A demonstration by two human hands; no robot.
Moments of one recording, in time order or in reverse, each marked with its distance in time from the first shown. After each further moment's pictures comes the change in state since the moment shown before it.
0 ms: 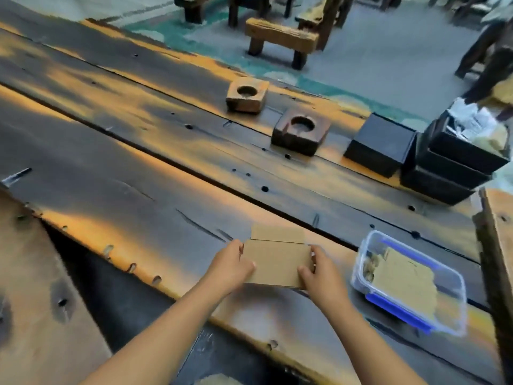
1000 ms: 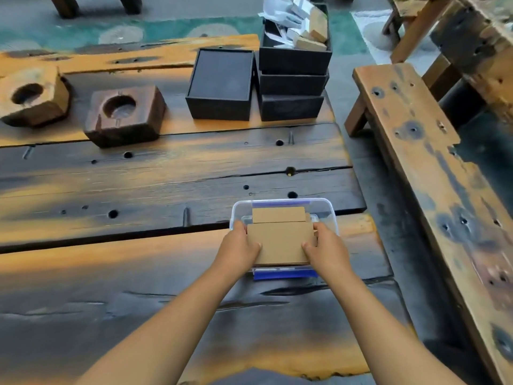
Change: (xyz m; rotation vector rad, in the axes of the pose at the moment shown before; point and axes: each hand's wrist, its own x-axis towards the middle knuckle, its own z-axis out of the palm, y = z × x) left_hand 0.071 0.174 0.288 0.502 -0.315 0.178; right_hand 0.036 0.247 -0.158 0.107 0.271 0.481
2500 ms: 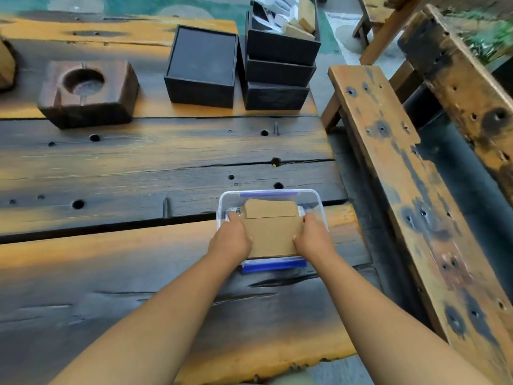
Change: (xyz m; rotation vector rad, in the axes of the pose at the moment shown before) left_hand 0.034 -0.018 0.027 0.271 -0.051 0.010; right_hand 0.014 -0.001 0.018 -0.188 -0.074 0.220
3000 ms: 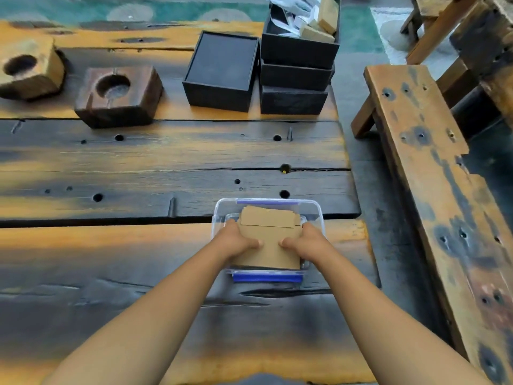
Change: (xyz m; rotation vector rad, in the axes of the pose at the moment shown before) left_hand -0.002 0.028 -0.010 -0.523 -0.183 -0.257; right_hand 0.043 0.010 -0.016 0.295 -0.376 0.004
